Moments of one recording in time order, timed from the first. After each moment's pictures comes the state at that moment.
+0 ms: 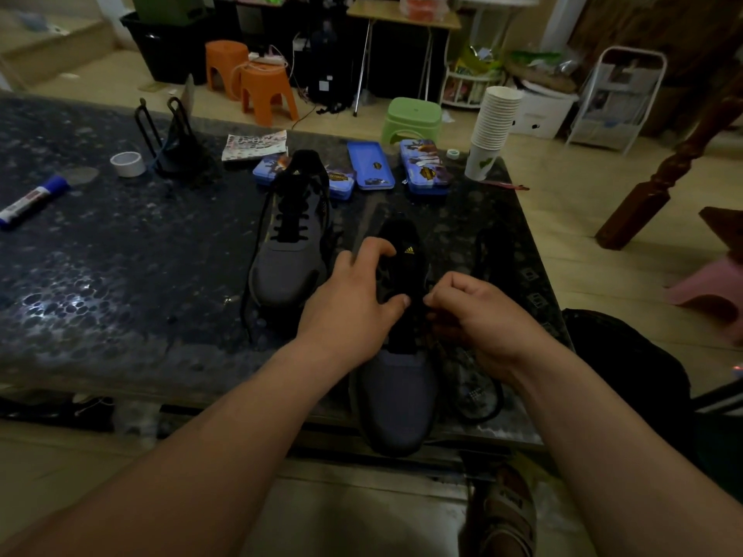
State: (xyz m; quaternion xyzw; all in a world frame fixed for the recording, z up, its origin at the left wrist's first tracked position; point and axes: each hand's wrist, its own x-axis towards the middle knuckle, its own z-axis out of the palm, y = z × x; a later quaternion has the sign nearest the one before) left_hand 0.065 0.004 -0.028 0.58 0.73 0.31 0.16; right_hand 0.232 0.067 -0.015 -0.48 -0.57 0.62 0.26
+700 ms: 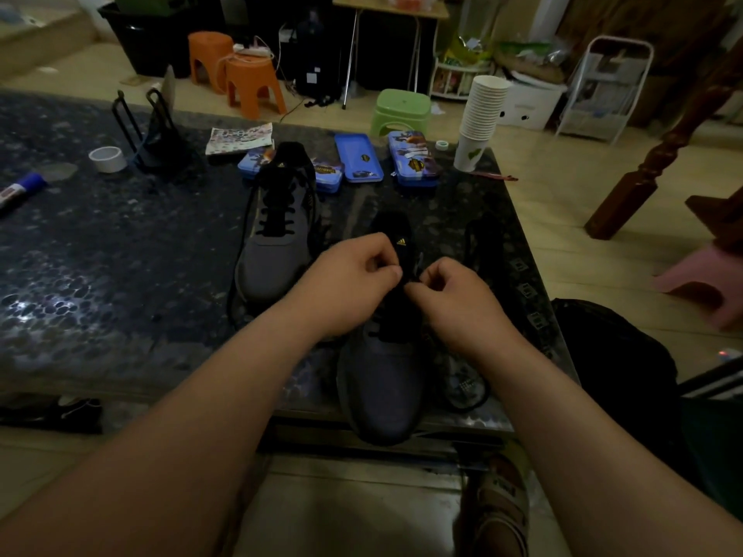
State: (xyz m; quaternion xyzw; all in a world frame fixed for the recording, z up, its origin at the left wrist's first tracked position) left_hand 0.060 0.022 -0.007 0.59 0.66 0.35 0.29; right_hand 0.223 0.064 -0.016 -0.57 -0.70 0.36 0.23
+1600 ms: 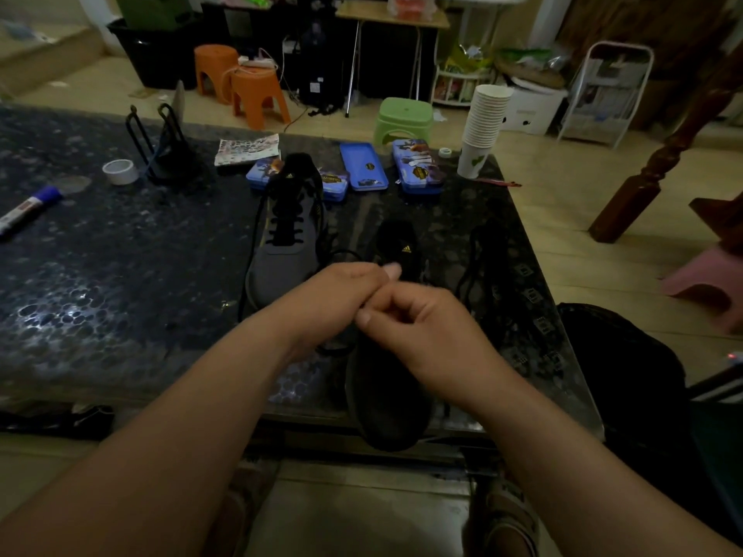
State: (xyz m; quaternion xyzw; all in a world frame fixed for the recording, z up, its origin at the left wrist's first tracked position) left_hand 0.043 0.008 -0.010 0.49 0.59 0.40 0.50; right_hand 0.206 0.014 -0.001 -0.34 -0.73 0.52 0.28
